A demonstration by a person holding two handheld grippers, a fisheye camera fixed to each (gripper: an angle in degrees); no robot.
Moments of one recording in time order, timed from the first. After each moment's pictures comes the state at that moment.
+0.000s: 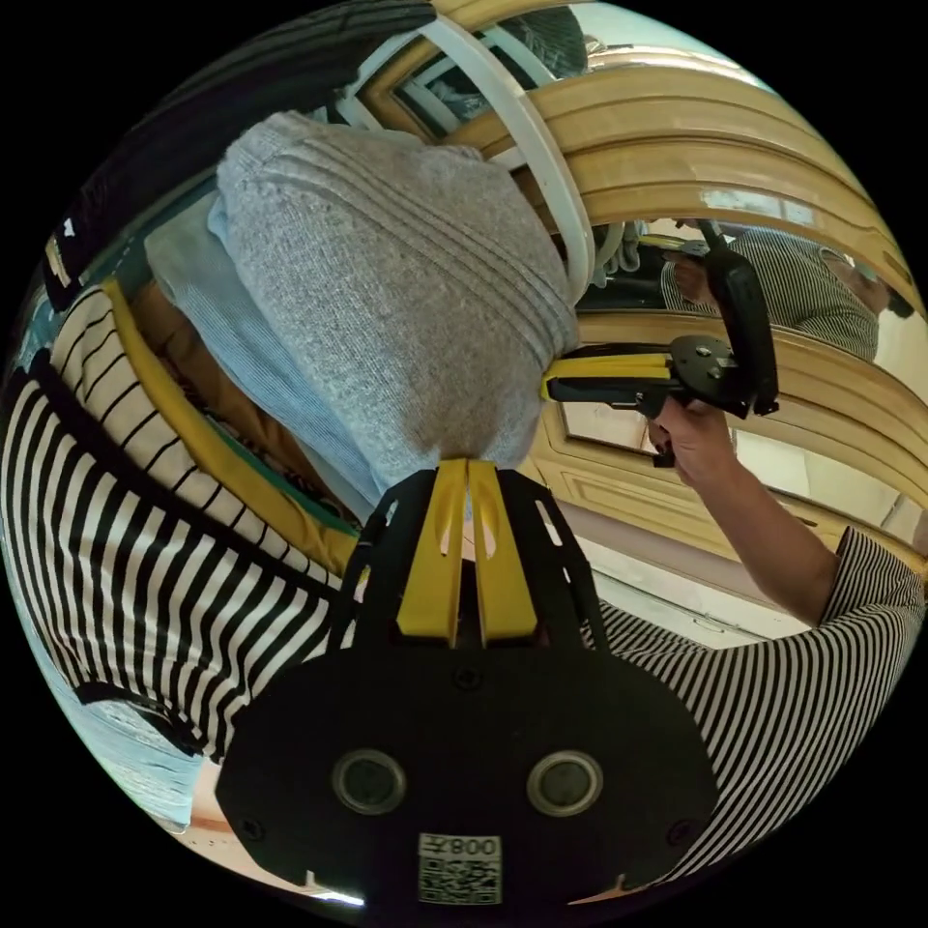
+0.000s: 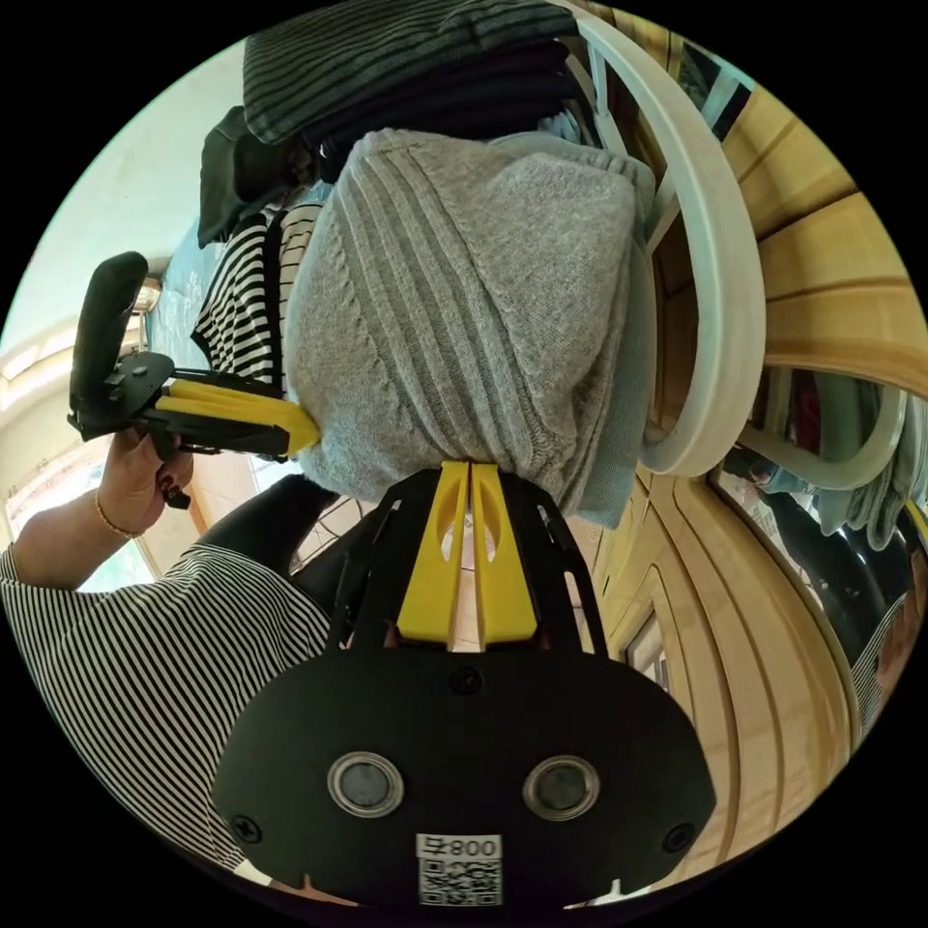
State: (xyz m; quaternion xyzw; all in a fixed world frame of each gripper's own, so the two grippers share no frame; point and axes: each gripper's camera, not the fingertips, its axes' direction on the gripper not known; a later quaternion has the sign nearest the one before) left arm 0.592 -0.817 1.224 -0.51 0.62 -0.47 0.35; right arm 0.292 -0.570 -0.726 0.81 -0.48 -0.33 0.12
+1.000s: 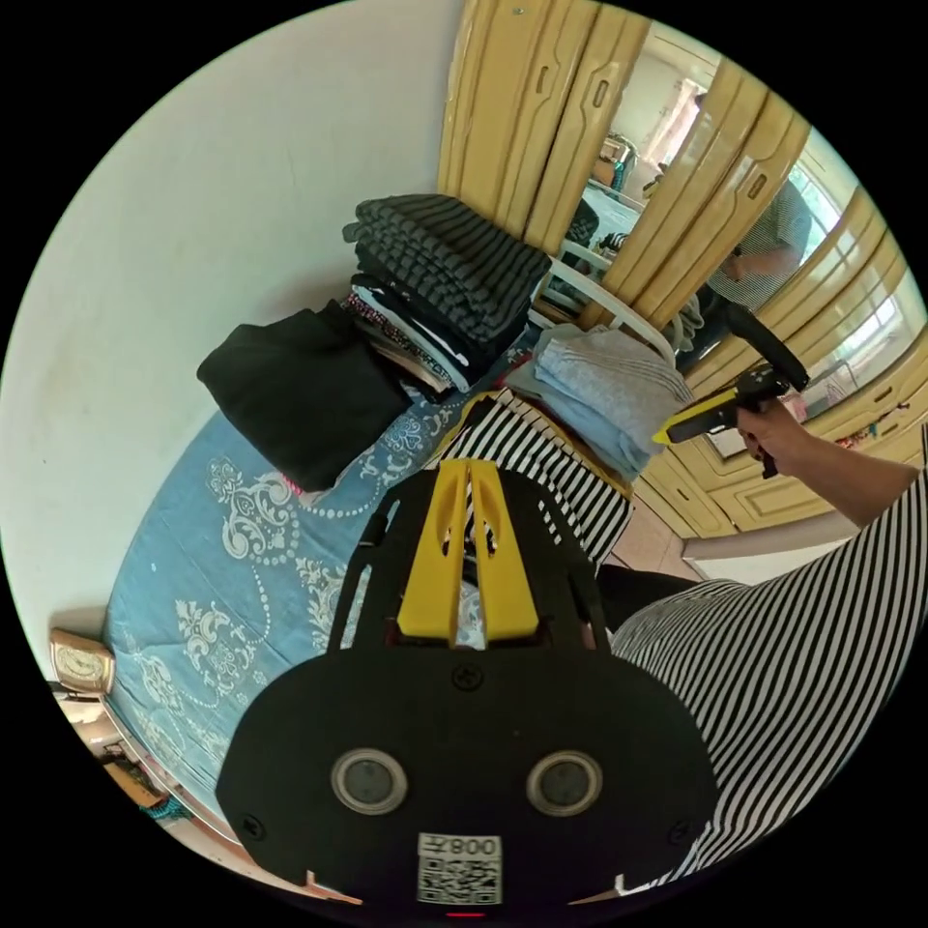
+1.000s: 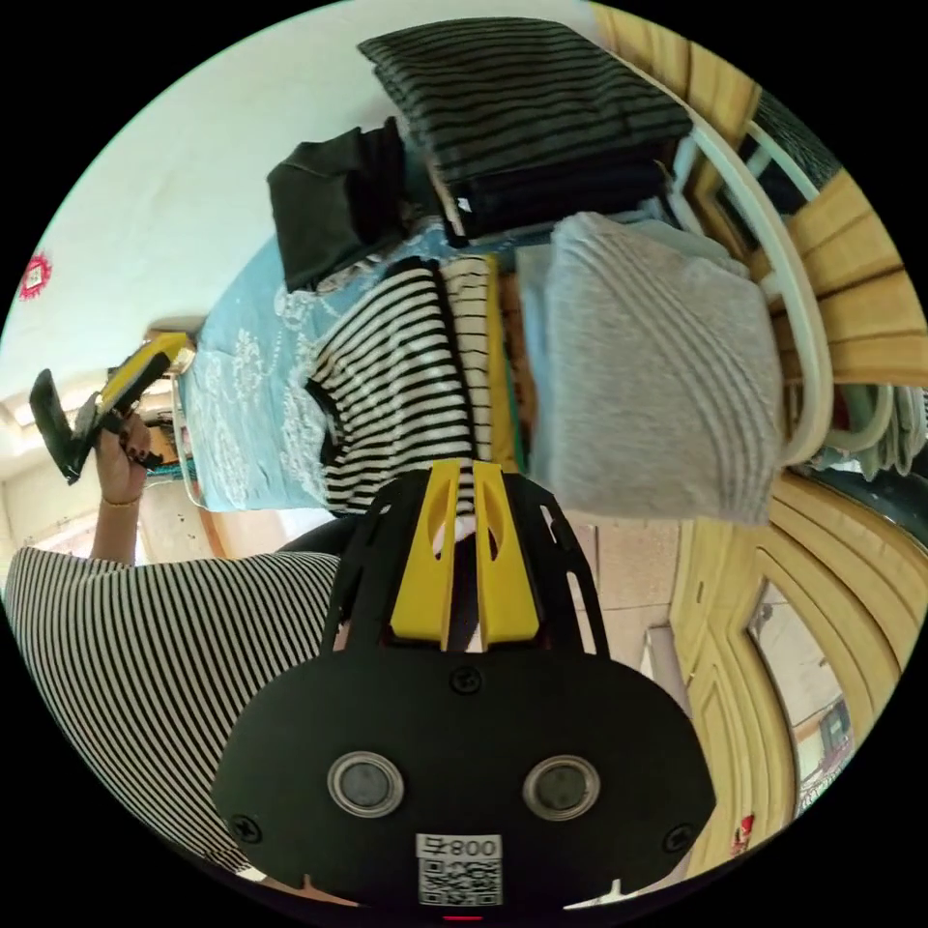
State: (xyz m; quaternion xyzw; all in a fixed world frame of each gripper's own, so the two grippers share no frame) left arm 0.248 -0.619 0.978 -0.49 0.40 -0.40 0.66; right arm 0.251 -0.433 -0.466 0.77 -0.55 -0.31 0.04
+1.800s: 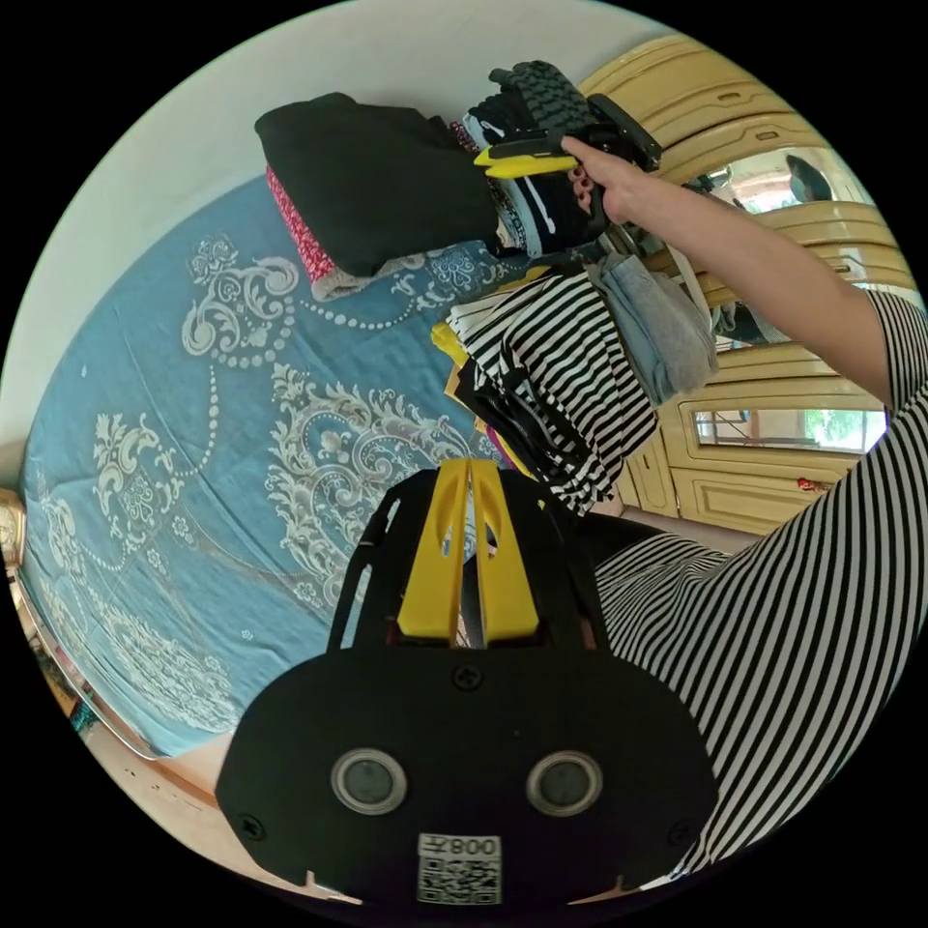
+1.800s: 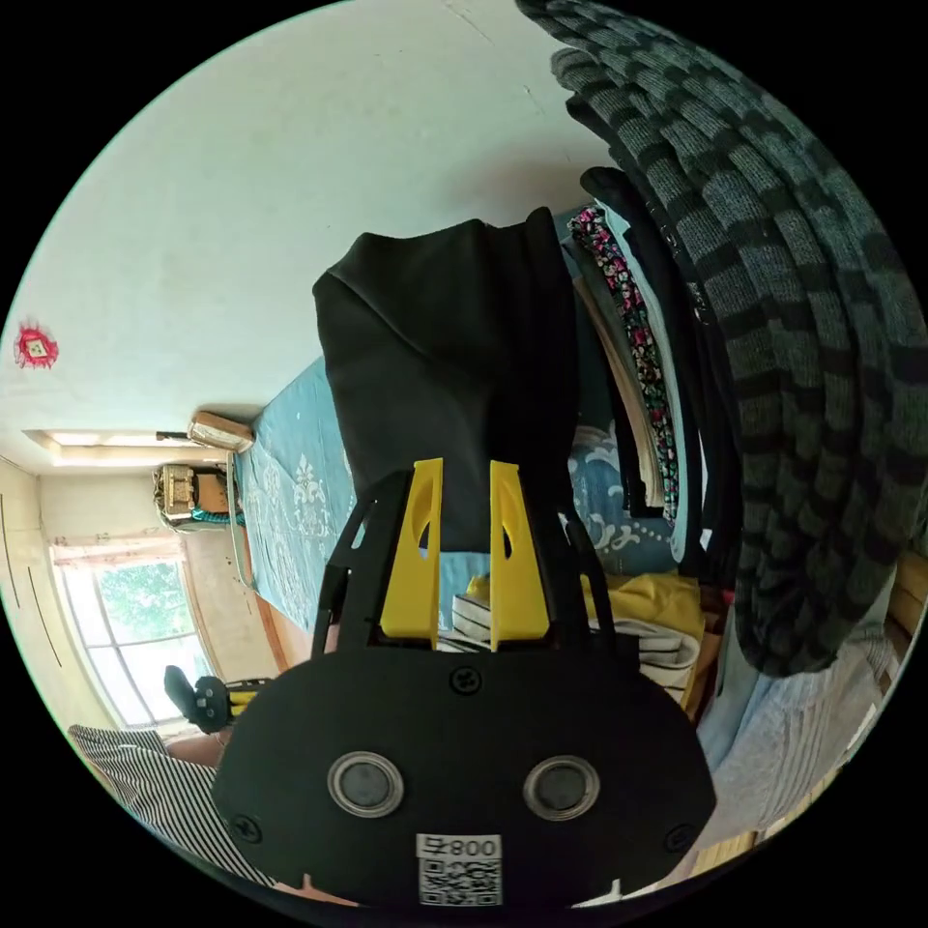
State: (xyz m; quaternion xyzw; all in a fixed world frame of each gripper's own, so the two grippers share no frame) left arm 0.246 -0.293 0.893 -0.59 0.44 -0.48 0.48; right arm 0.489 -0.220 -0.494 0.76 -0.55 -0.33 -0.09
